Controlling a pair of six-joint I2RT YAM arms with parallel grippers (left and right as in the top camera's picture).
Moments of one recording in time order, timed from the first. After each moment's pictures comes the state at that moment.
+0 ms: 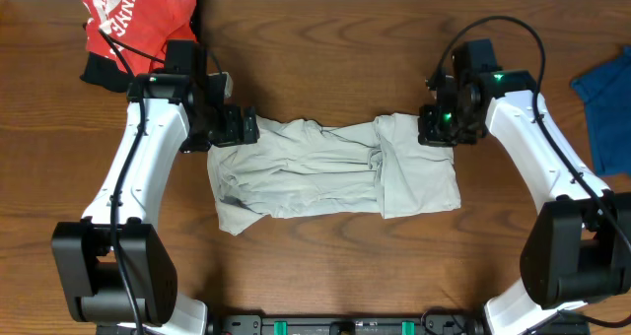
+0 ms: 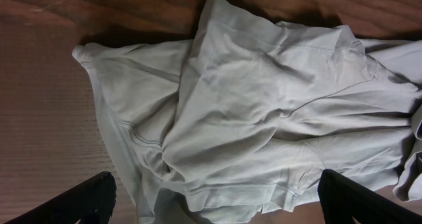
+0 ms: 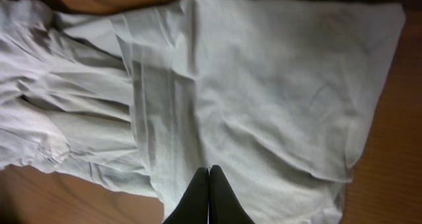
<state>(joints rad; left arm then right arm) -0.05 1.70 1.35 -1.02 0.23 -0.12 0.14 1.78 1.36 -0.98 -0.29 0.15</state>
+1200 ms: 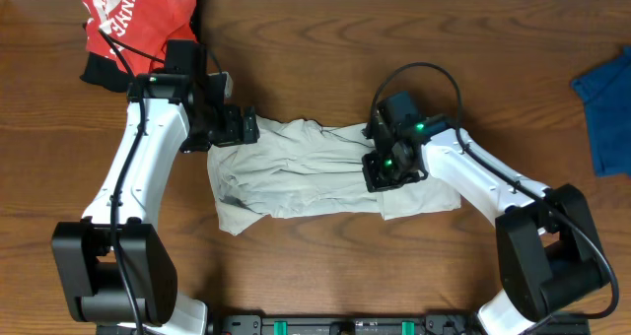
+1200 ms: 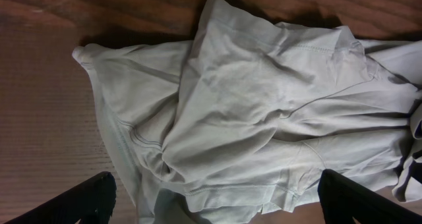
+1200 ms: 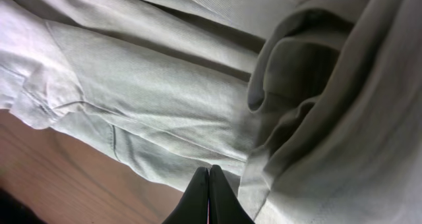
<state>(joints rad) -0.05 1.70 1.35 -1.02 0.23 -0.12 0.45 1.78 1.11 -0.76 -0.32 0.25</state>
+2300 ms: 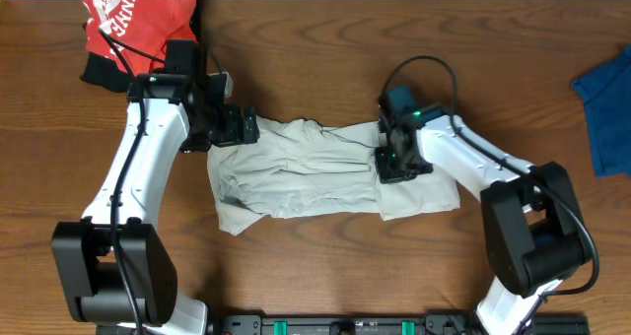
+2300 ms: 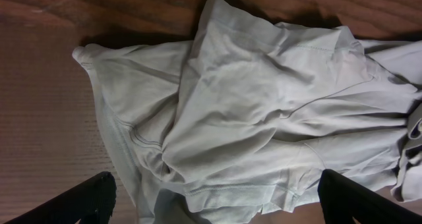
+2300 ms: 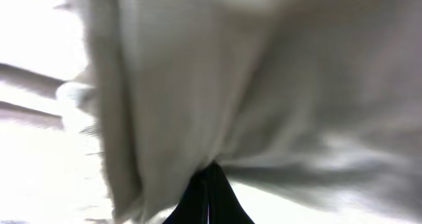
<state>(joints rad) -0.05 1.70 1.35 -1.02 0.23 -0.12 0.42 1.89 1.19 -0.81 -0.06 0.26</state>
